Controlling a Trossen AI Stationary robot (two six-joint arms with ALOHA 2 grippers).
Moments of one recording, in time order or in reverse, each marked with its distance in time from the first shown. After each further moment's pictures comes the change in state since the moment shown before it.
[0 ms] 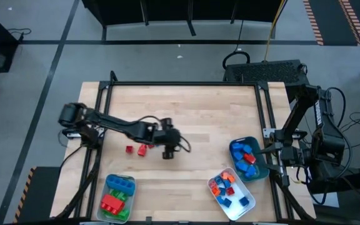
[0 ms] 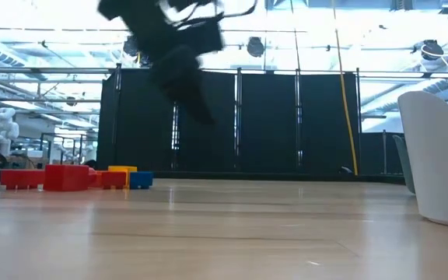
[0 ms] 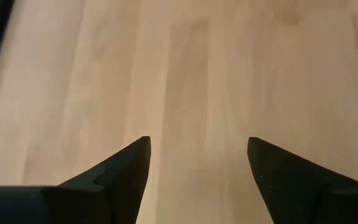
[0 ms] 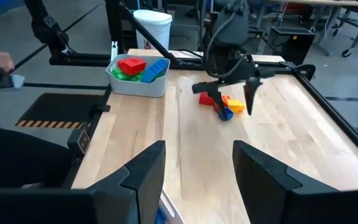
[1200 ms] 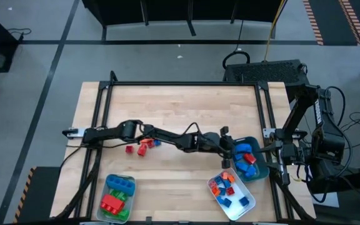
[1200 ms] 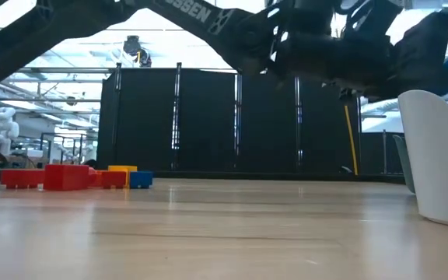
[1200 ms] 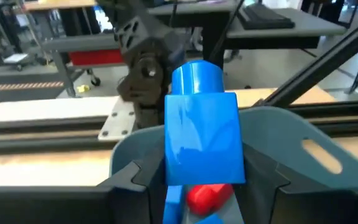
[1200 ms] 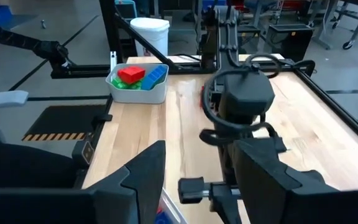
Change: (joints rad) left arm 0.017 0.814 0.850 0.772 0.241 0.057; right arm 0.000 -0.014 0.000 0.000 0.021 0.054
